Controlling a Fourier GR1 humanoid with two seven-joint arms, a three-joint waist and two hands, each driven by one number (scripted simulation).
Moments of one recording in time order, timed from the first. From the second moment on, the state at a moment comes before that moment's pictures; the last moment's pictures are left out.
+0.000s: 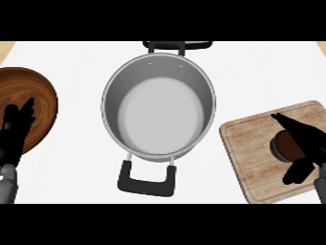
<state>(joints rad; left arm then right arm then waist) -0.10 0.32 0.12 -1.45 -0.16 0.08 0.40 -0.13 -0.43 0.03 -1.45 0.82 0.47 0.24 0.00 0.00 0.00</state>
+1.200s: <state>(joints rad) -0.09 0.28 0.16 -1.46 -0.20 0.05 0.38 -0.09 -0.46 -0.03 -1.55 1.00 0.30 0.04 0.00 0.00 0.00</state>
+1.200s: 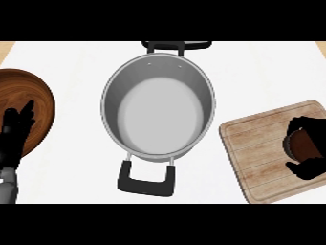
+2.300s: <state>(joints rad) -0.10 0.28 0.18 -1.46 -0.20 0.03 0.39 -0.30 -0.37 -0.23 -2.27 0.60 0.39 0.27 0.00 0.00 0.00</state>
